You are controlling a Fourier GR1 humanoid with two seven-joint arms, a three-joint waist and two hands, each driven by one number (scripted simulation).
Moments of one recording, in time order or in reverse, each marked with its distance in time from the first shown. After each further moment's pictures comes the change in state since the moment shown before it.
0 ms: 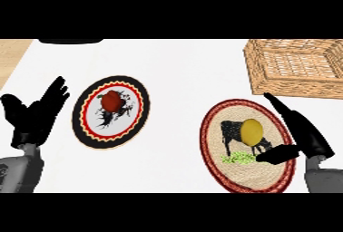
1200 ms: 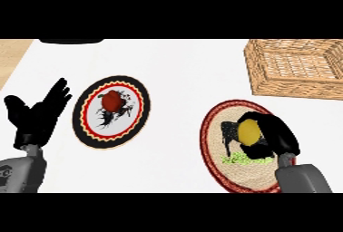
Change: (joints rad) left arm 0.002 -0.048 0.044 -0.005 -0.052 -0.041 0.007; right arm -0.042 0.084 0.093 0.164 0.270 -0.084 -0.052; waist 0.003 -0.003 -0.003
